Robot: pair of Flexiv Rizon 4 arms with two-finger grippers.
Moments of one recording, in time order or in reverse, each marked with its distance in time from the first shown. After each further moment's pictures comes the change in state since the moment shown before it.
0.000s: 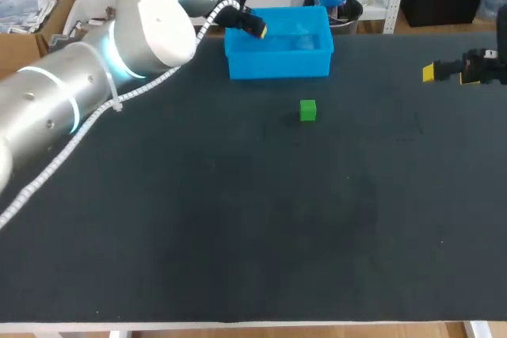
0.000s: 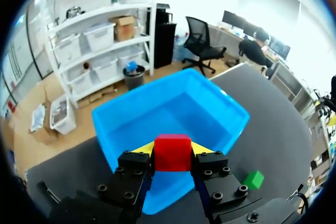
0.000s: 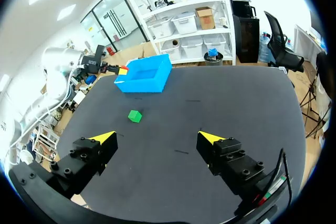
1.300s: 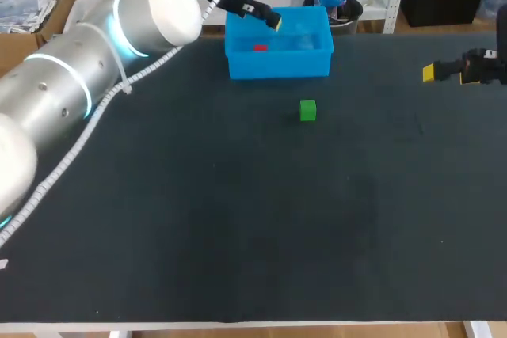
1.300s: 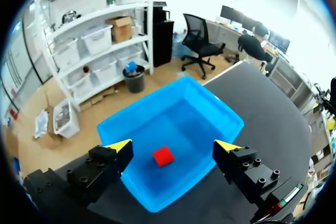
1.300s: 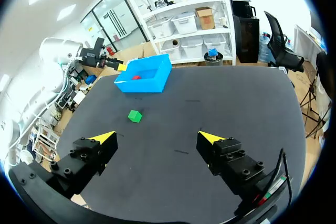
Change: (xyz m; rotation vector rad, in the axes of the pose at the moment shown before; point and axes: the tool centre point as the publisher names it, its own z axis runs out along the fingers) left arm -0.026 -0.004 -0.020 -0.008 0.032 0.047; right arm 0.000 0.000 0.000 0.000 0.000 0.000
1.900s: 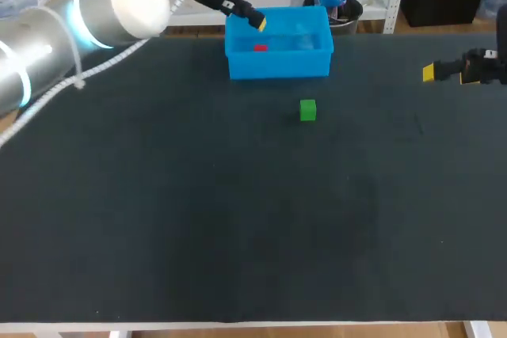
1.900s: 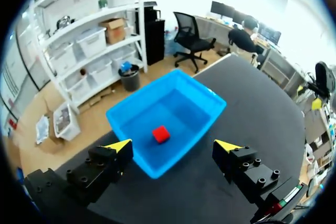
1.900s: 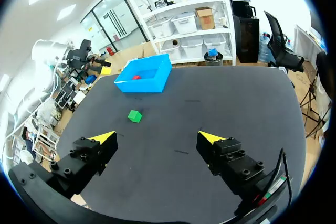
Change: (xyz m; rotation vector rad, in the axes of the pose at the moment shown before) left arm 0.030 -0.007 -0.056 0.033 0.027 0.065; right arm 0.000 0.000 0.000 0.000 0.000 0.000
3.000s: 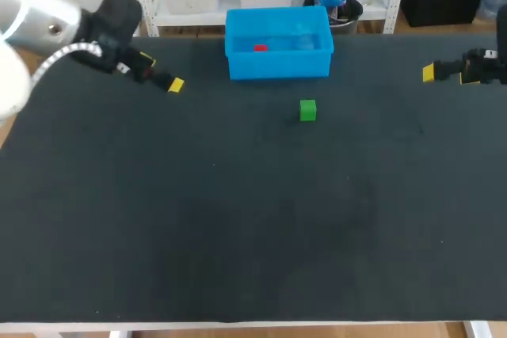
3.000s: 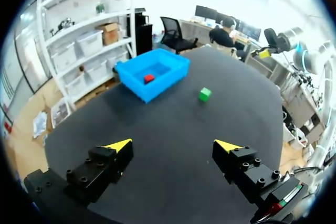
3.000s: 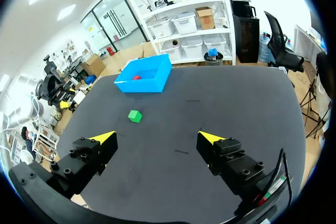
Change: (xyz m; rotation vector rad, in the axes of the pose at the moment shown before) left arm 0.169 -0.026 -0.143 0.095 -0.068 0.052; right arm 0.000 0.000 0.000 0.000 0.000 0.000
